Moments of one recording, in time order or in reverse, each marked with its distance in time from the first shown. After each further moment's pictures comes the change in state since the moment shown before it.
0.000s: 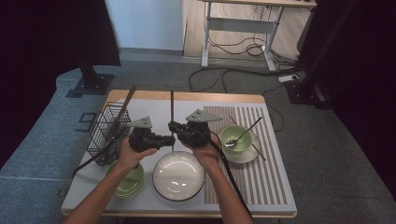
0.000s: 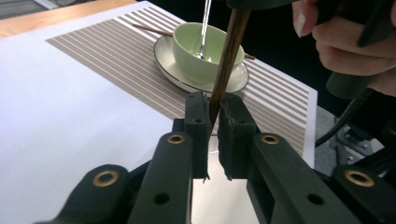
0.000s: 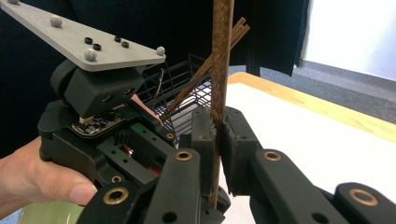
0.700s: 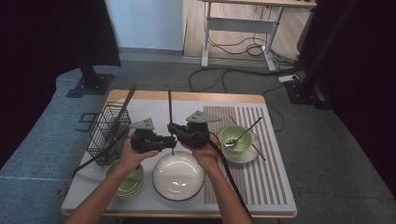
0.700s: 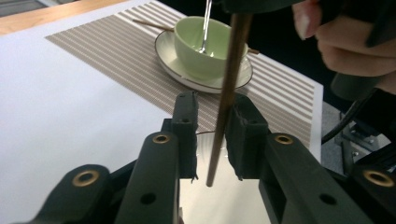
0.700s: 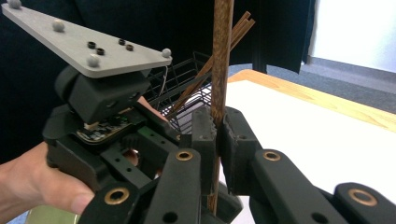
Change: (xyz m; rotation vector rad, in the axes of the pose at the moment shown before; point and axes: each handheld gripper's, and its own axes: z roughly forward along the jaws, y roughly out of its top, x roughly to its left) left arm 0.000 -0.003 0.006 0.020 0.018 0.017; right arm -0.002 -0.006 0.004 0.001 0.031 0.029
